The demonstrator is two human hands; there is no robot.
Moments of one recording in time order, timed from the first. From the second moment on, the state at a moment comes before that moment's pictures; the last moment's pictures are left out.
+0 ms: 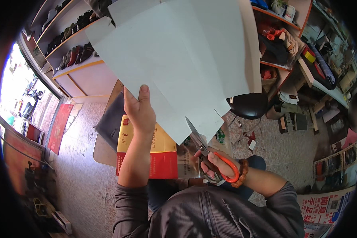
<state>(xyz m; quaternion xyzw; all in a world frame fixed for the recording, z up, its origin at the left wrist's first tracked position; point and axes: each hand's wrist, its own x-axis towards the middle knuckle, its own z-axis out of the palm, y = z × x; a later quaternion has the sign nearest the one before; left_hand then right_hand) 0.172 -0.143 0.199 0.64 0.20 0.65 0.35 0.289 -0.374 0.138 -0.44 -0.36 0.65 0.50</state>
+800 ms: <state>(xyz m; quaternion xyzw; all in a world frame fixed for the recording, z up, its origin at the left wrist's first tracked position) 0.169 -0.119 0.218 0.51 0.14 0.63 0.57 0.312 -0.405 0.167 -0.59 -0.47 0.52 0.39</state>
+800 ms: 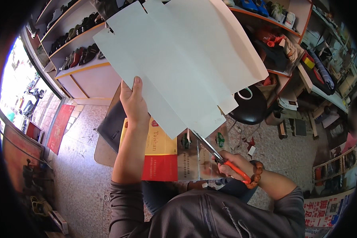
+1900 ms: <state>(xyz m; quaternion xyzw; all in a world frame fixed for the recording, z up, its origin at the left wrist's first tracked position) 0.170 -0.135 0.211 0.49 0.16 0.61 0.60 0.290 -0.399 0.146 -0.58 -0.48 0.47 0.47</state>
